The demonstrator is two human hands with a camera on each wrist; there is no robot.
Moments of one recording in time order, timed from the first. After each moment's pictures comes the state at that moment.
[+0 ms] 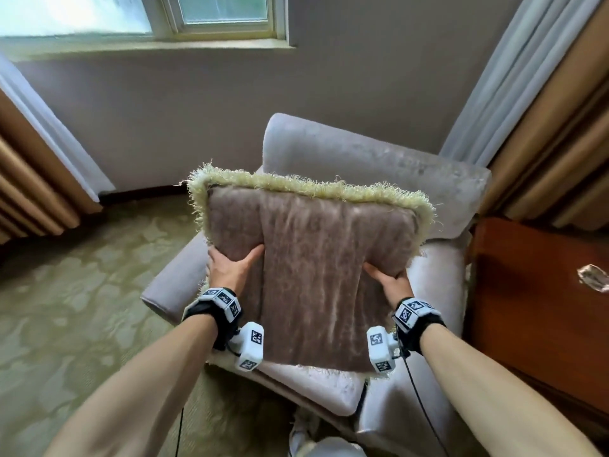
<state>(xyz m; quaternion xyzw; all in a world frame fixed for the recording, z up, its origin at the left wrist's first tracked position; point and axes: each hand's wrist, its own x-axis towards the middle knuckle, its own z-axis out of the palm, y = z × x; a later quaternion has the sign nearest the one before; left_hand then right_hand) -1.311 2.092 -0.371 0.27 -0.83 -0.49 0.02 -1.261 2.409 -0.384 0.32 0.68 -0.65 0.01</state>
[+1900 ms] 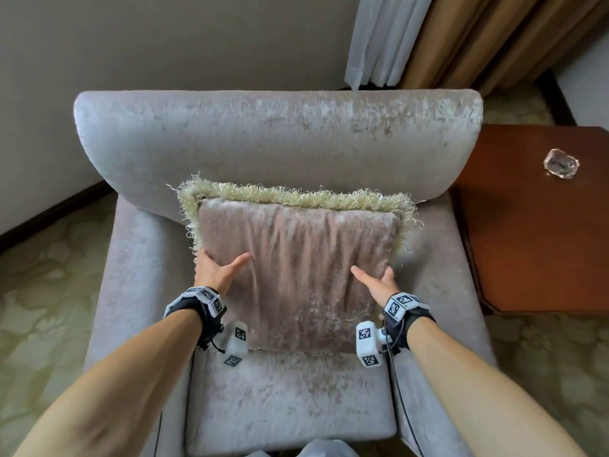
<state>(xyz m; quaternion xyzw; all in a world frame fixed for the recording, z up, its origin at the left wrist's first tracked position) -1.669 2.206 -0.531 0.11 -0.87 -0.39 -0.27 -1.466 2.478 -0.530 0.57 0.60 -0.54 0.14</state>
